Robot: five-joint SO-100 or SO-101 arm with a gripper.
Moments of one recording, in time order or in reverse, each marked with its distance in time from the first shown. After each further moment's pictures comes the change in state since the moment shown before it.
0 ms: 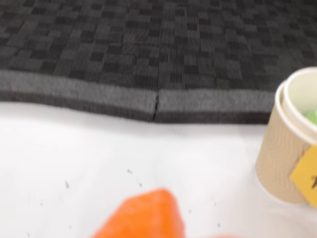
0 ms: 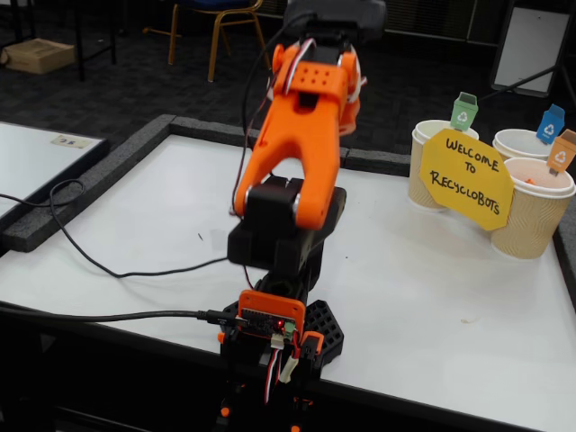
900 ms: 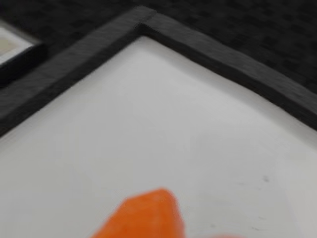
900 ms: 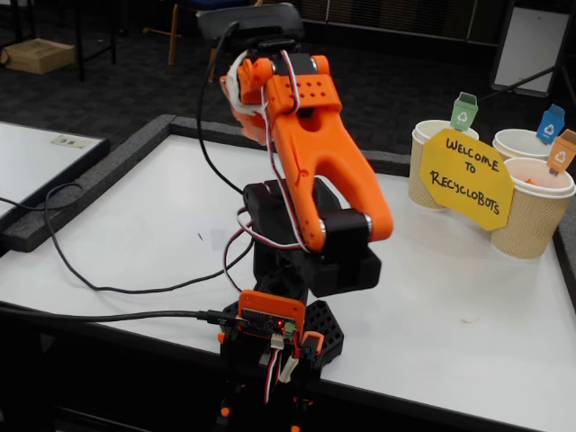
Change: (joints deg) arm -36.2 5.4 -0.2 8.8 0.1
